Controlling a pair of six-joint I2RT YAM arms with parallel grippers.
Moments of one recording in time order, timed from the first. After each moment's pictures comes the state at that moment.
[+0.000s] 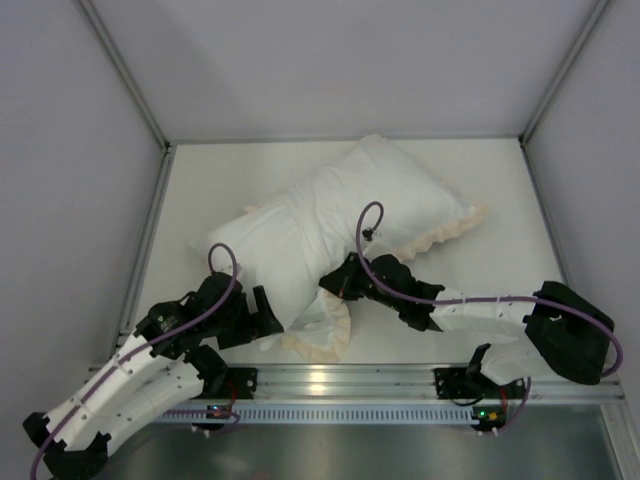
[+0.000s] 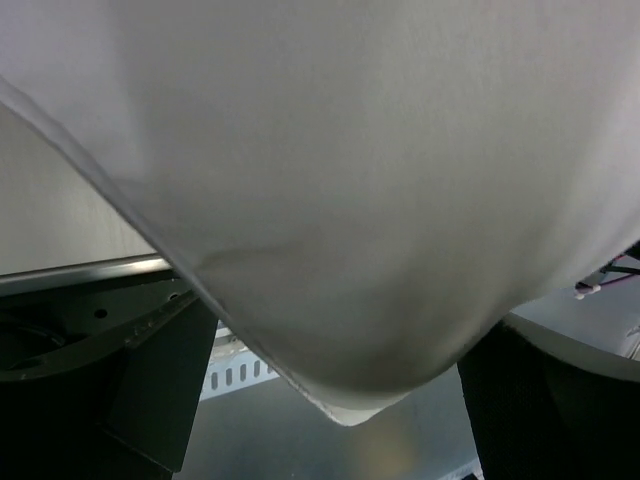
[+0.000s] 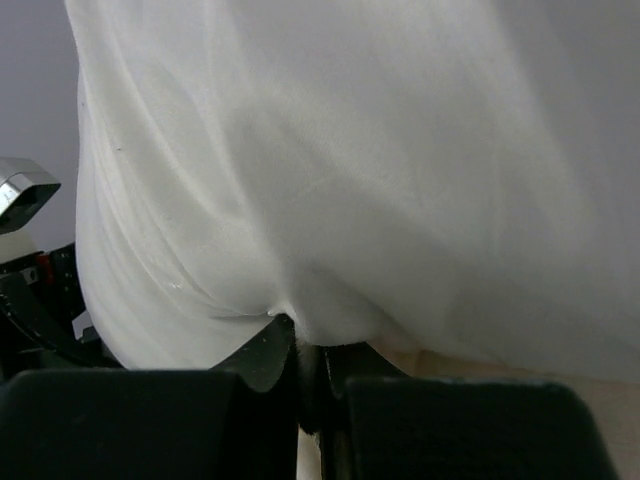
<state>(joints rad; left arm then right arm) -0.73 0.57 0.68 -1.09 0.05 -0.96 1.01 1.34 0.56 0.46 0.08 0.98</state>
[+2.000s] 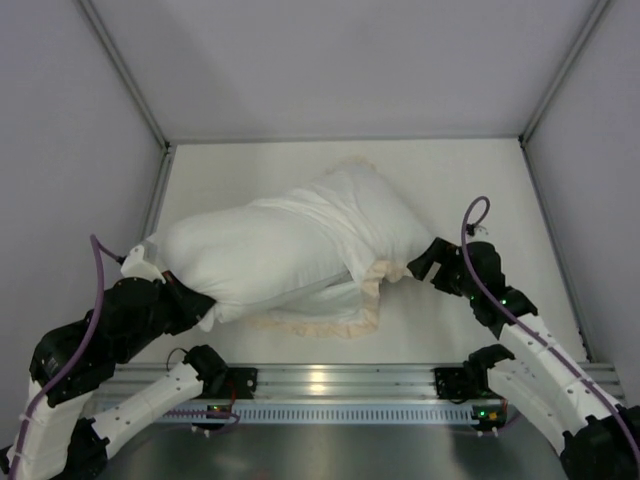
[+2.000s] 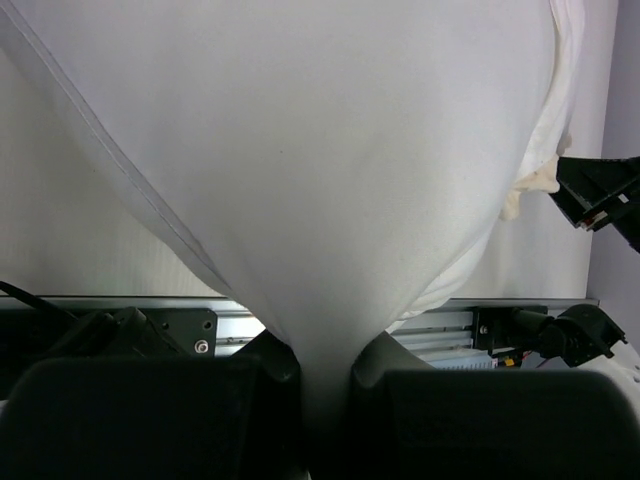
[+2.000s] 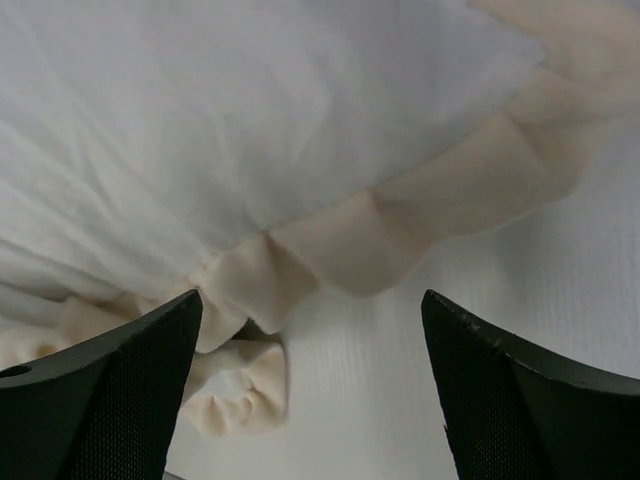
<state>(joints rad) -0.74 0.51 1.27 -1.41 -0.32 -0.96 0.37 0.71 0.46 -0.33 -0.03 0.71</state>
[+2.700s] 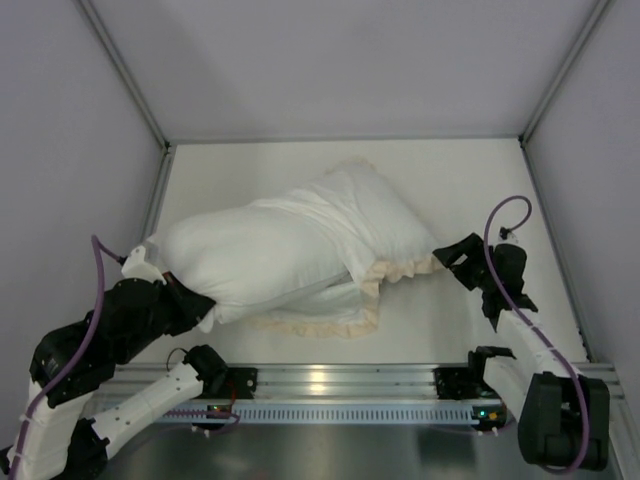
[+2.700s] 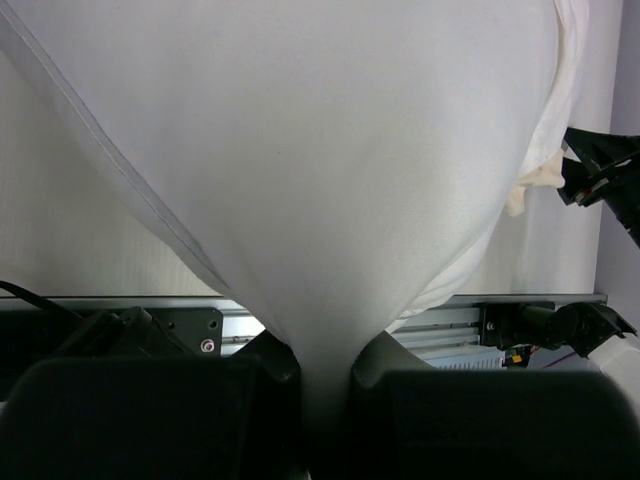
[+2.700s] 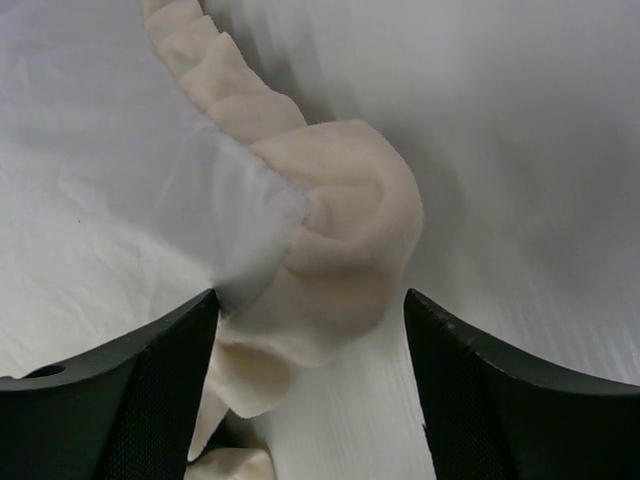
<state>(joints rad) -0.74 0.50 1.27 -1.41 -0.31 -0.95 -0.07 0.89 0.28 0.09 -0.29 0.76</state>
